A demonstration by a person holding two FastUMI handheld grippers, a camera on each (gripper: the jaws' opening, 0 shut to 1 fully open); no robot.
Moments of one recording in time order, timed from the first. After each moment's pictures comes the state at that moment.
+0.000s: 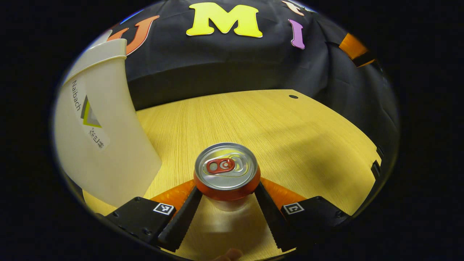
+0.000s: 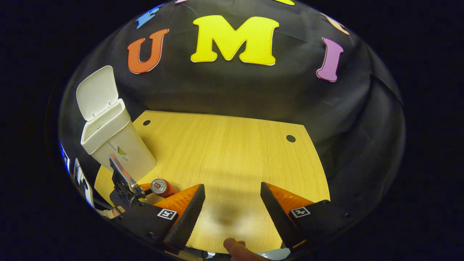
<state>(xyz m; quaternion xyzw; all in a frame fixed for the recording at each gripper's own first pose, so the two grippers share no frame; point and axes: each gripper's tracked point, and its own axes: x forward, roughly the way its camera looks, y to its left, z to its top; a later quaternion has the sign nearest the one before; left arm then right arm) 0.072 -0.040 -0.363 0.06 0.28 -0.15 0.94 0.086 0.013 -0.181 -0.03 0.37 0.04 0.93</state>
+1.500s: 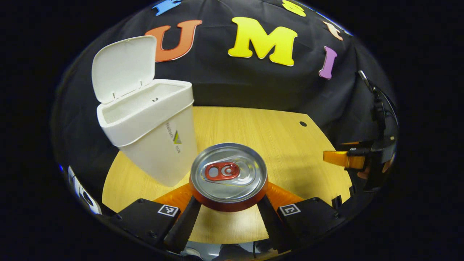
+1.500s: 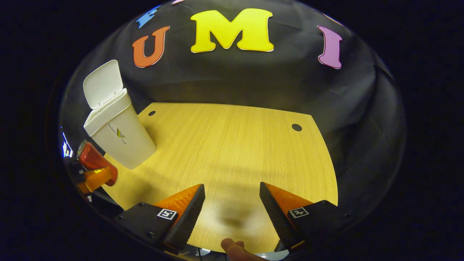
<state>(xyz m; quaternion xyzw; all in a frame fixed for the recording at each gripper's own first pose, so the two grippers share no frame) -0.009 0.021 -0.180 -0.04 0.32 -0.03 0.95 0.062 -0.024 -0.236 -0.01 0.39 0.10 0.92</state>
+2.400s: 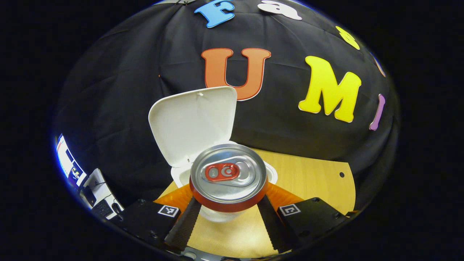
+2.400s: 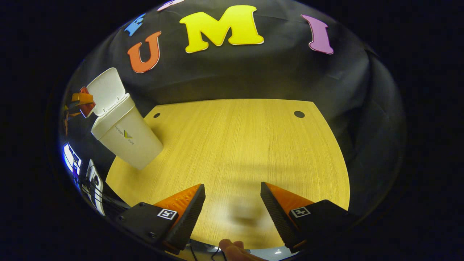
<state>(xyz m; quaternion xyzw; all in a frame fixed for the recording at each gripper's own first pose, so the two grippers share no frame) 0.081 0.159 -0.036 -0.07 0.25 0.15 0.95 0.037 -0.040 -0.245 0.04 0.40 0.09 0.91</state>
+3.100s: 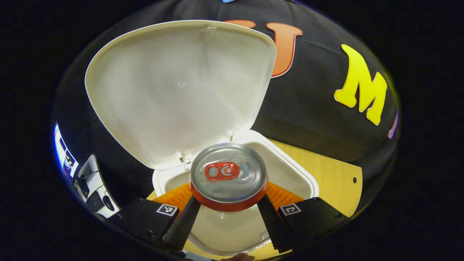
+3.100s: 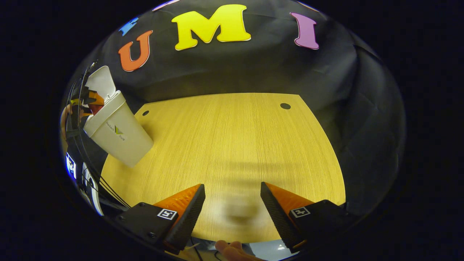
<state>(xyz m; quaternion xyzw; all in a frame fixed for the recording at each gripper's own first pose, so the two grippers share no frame) 0.127 0.199 -0.120 -0.11 0.31 0.17 0.93 0.009 -0.050 -0.258 0.03 0.42 0.05 0.91</state>
